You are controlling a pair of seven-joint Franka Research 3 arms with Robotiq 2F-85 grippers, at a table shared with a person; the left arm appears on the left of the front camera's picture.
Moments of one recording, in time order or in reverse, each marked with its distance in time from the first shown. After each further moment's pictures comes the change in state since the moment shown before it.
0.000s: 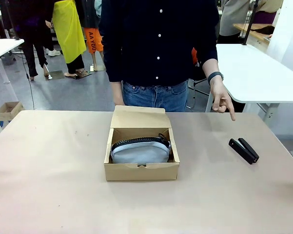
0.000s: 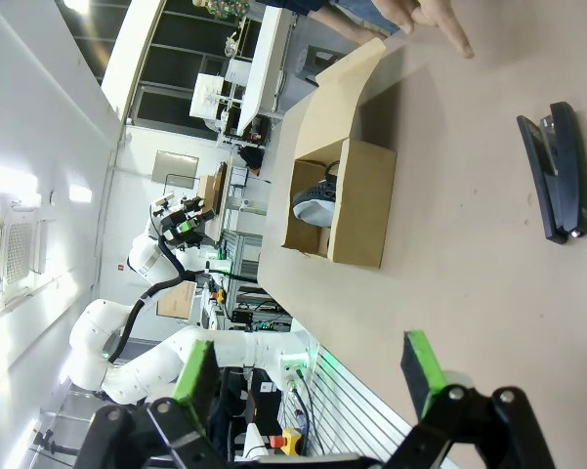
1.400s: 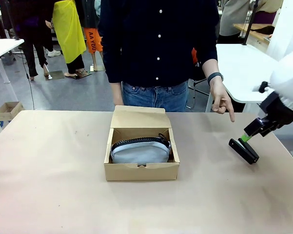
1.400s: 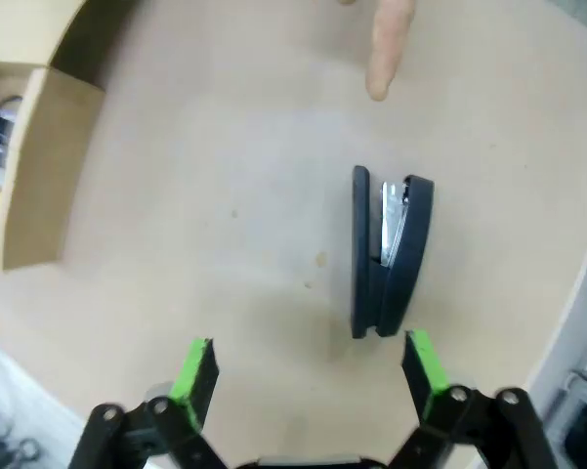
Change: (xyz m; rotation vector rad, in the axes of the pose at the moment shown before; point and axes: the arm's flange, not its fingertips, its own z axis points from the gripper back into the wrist) left arm -0.001 0.002 -0.001 0.001 0.004 0.007; right arm 0.064 0.029 -0.180 -0.963 0.378 0.472
